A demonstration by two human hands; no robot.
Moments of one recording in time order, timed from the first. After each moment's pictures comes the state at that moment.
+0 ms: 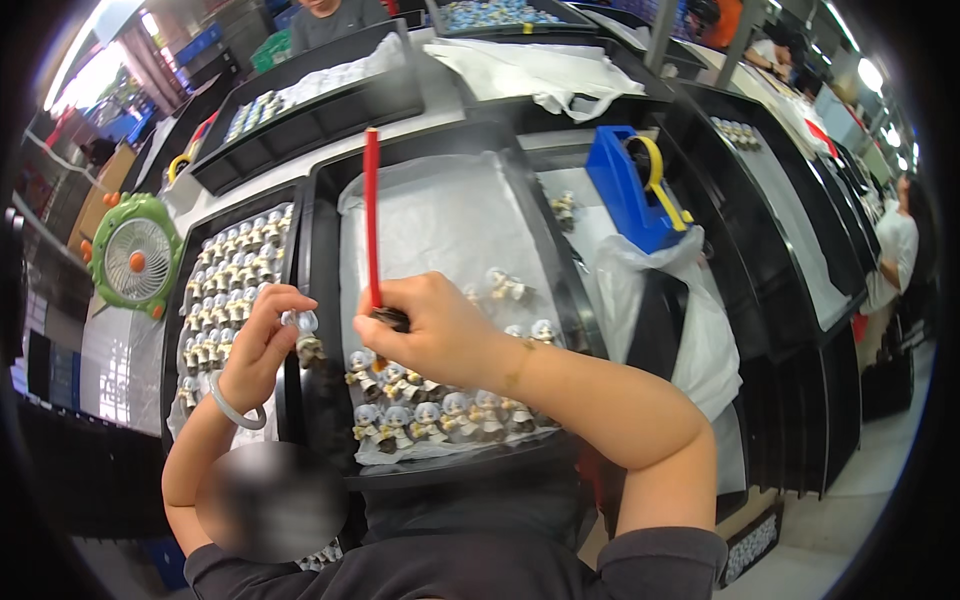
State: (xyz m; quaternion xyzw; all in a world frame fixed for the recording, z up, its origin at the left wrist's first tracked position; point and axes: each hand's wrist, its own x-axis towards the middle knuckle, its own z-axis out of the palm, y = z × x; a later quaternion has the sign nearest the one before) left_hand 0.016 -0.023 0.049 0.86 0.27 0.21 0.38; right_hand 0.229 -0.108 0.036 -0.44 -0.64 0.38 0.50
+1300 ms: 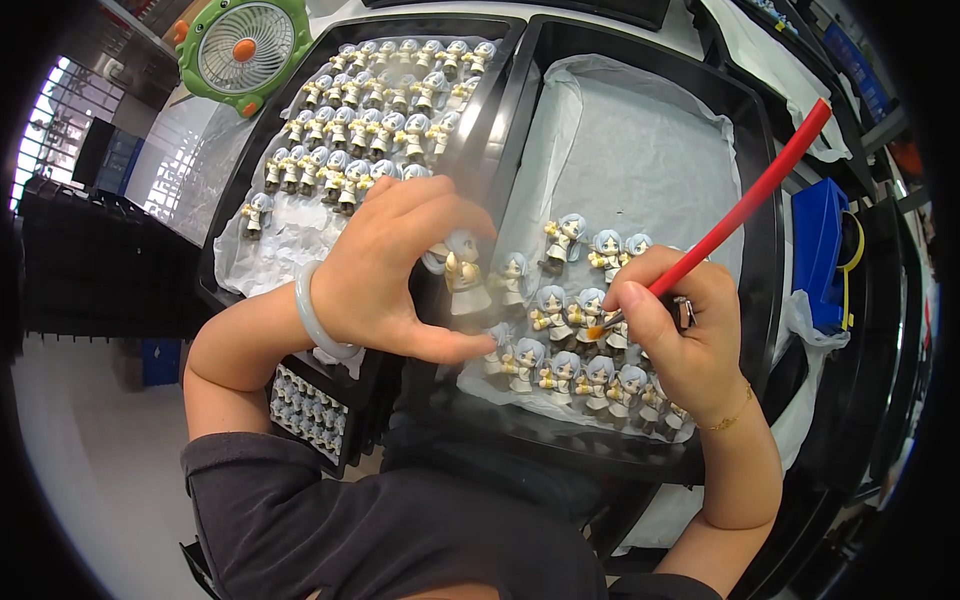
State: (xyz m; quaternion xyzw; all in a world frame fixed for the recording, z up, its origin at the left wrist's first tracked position) left_hand -0.015 -0.033 0.032 0.92 0.24 0.23 0.18; right_hand 0.215 -0.112 0.031 -0.51 -0.61 0.40 0.45
